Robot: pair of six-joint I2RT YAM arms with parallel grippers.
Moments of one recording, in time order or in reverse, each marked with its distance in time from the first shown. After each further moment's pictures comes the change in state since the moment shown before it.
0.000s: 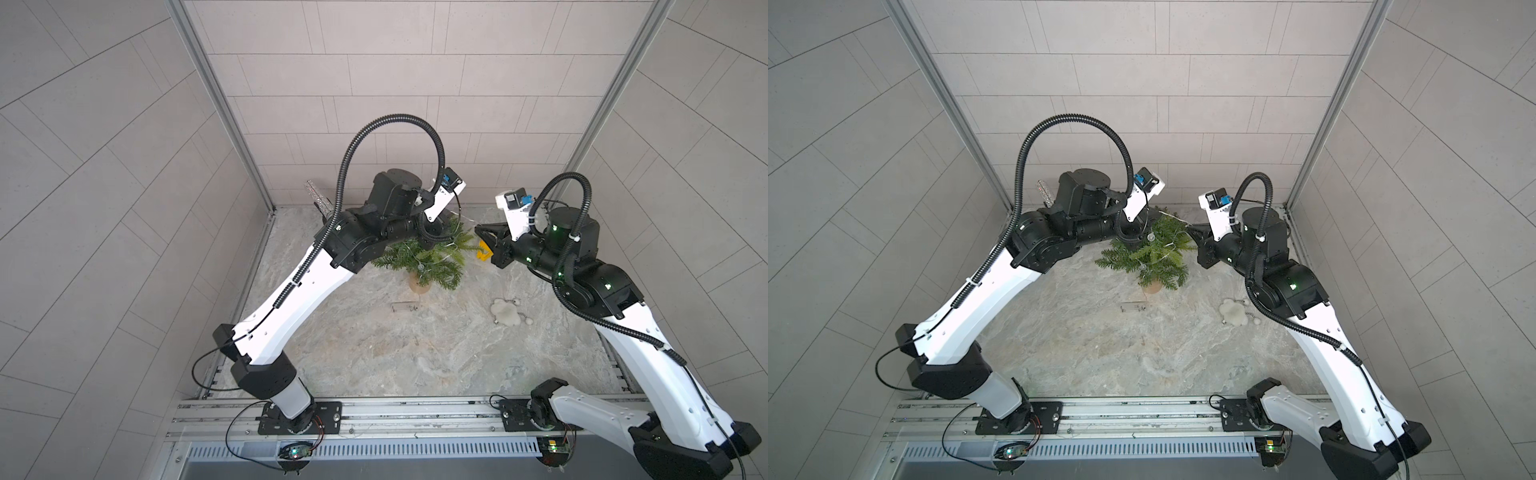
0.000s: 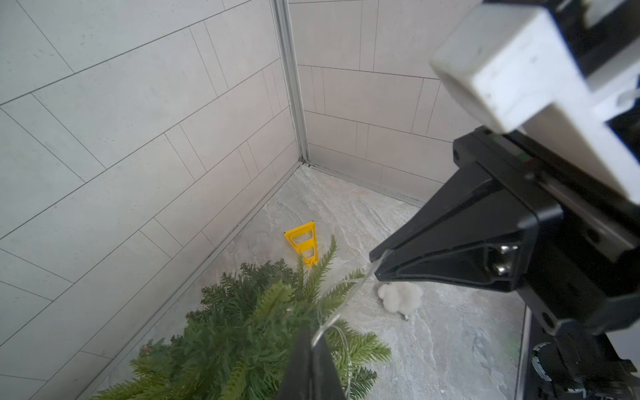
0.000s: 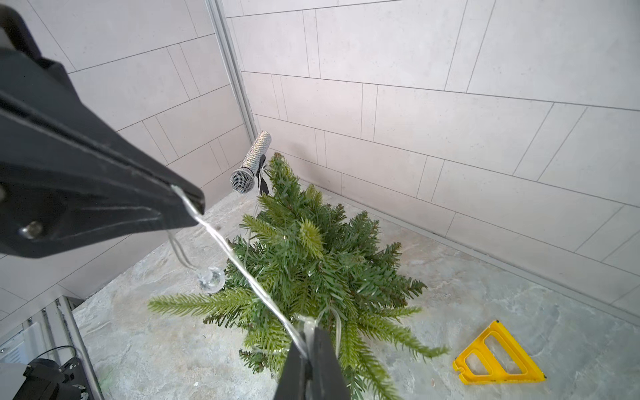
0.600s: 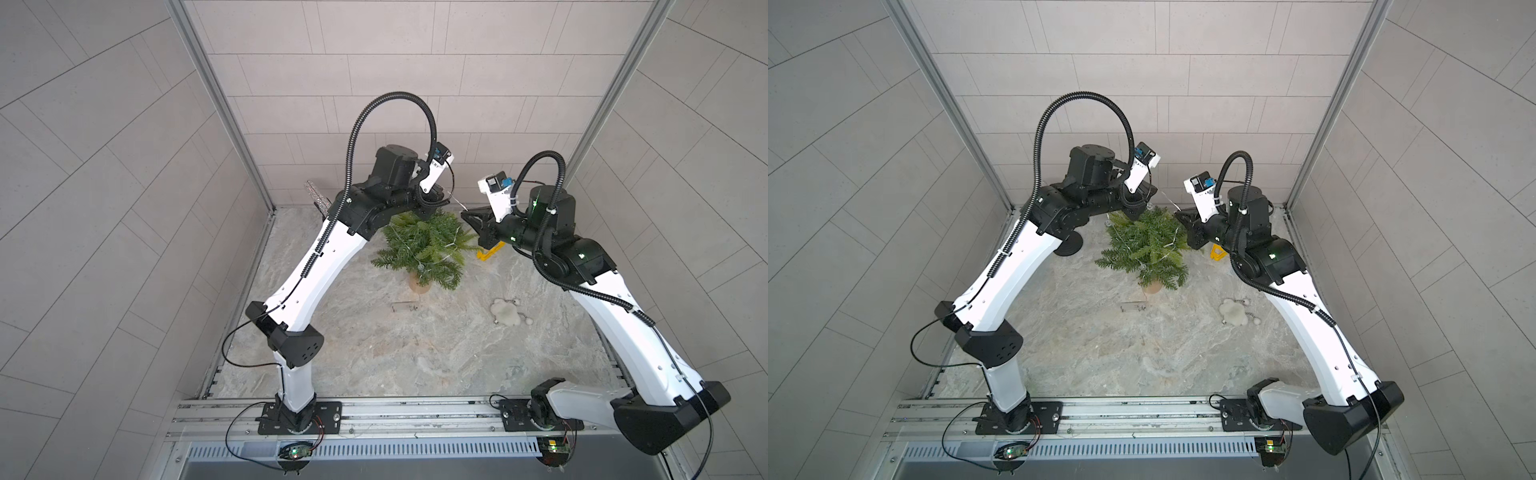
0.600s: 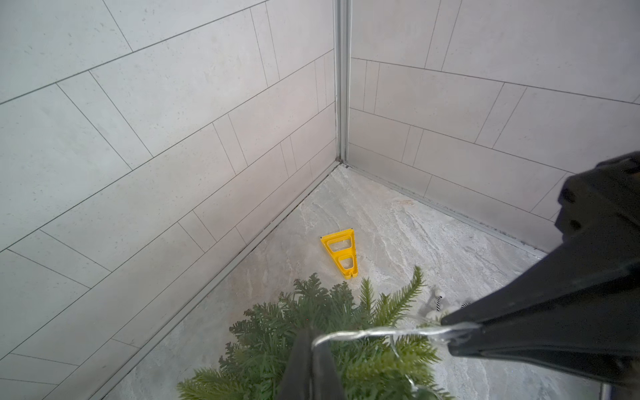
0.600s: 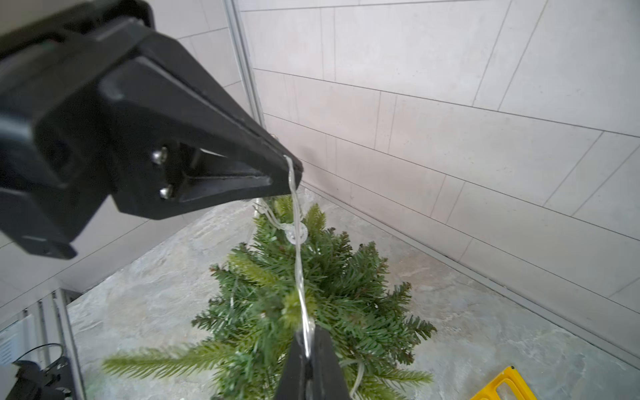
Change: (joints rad) left arm 0.174 0.214 0.257 -0.040 0.046 0.003; right arm -0.026 0.183 0.122 0.054 -0.114 -0.074
